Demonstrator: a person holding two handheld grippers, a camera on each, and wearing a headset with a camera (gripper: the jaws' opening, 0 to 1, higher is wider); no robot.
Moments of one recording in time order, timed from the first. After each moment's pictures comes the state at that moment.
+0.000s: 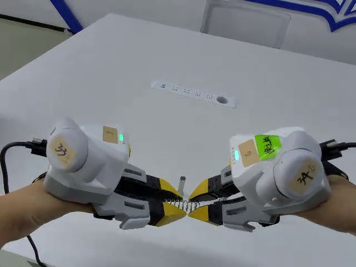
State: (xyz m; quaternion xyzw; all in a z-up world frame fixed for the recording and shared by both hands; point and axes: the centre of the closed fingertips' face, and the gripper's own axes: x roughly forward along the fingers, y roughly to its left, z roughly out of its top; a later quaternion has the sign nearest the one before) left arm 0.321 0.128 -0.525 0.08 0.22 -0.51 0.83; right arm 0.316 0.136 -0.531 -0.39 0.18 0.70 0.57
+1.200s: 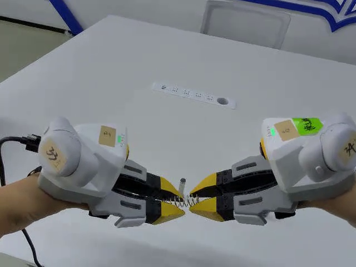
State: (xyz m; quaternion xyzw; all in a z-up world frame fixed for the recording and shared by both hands) left arm 0.323 0.130 -0.522 0.13 0.20 -0.53 0.82; right arm 0.316 0.142 -0.497 -0.23 0.18 0.74 0.60
